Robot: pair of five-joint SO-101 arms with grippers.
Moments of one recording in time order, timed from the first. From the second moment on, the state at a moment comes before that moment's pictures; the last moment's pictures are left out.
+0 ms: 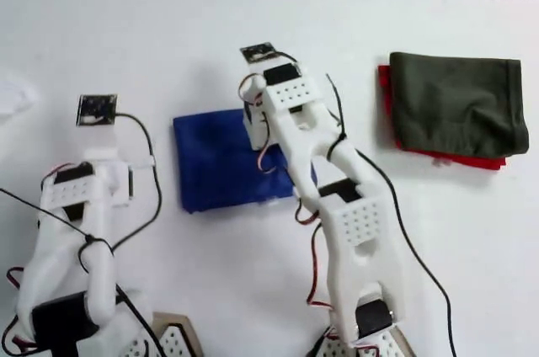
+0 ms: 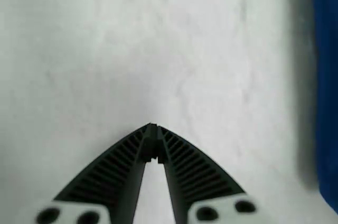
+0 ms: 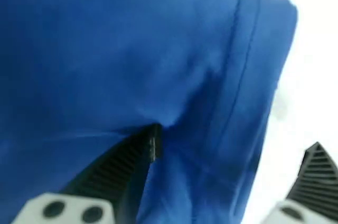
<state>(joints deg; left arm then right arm) -24.2 -19.2 56.4 40.3 -10.0 -25.0 43.7 -30.0 83.0 -0.5</state>
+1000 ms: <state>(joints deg) -24.0 -19.2 59.2 35.7 -0.8 -17.8 48.8 -56.9 100.1 12.7</state>
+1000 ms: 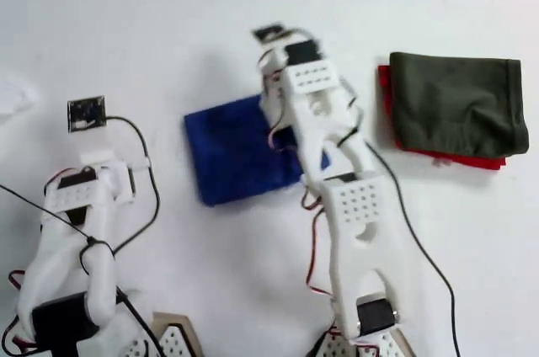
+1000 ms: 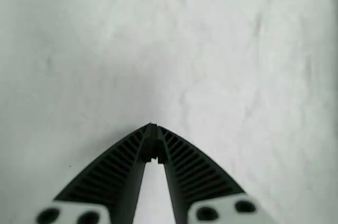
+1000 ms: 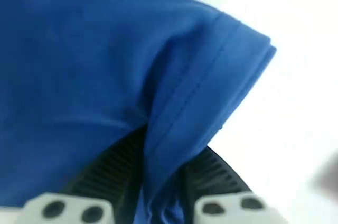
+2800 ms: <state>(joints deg) -24.0 -19.2 59.4 35.7 -0.8 29.3 48.0 -53.8 67.9 53.1</state>
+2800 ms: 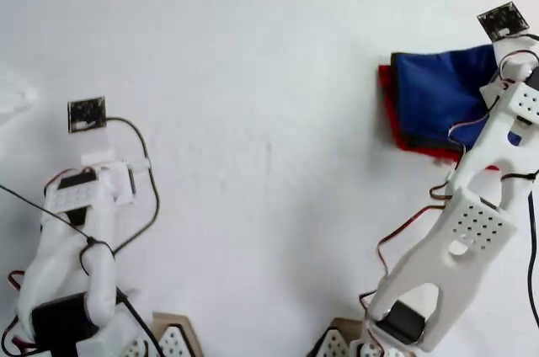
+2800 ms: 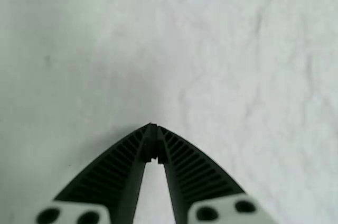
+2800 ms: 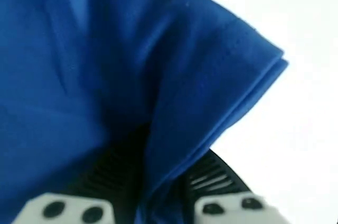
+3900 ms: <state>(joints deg) -23.5 -19.2 59.4 35.7 -0.8 23.4 44.5 -77.3 91.8 24.8</state>
